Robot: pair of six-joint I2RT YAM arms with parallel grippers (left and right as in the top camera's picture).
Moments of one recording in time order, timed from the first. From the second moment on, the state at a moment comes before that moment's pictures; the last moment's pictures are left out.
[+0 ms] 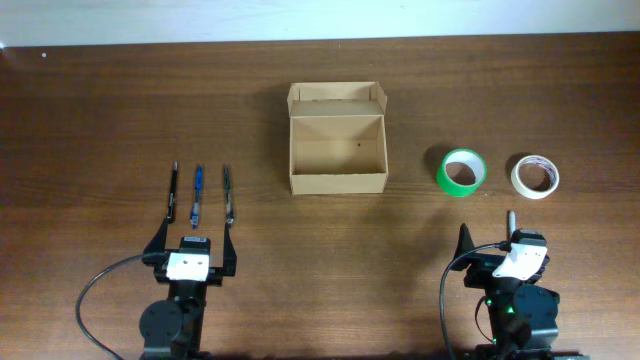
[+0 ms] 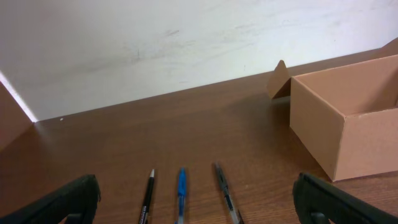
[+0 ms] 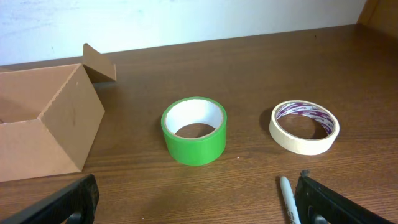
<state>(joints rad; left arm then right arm) -0.03 0.01 0.02 -0.08 -0.02 0.20 0.03 0.01 0.12 -0.39 0.12 0.12</state>
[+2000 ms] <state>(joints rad) 0.03 1.66 1.39 -0.80 -0.06 -0.09 -0.13 1.82 1.35 -0.92 -0.08 0.47</state>
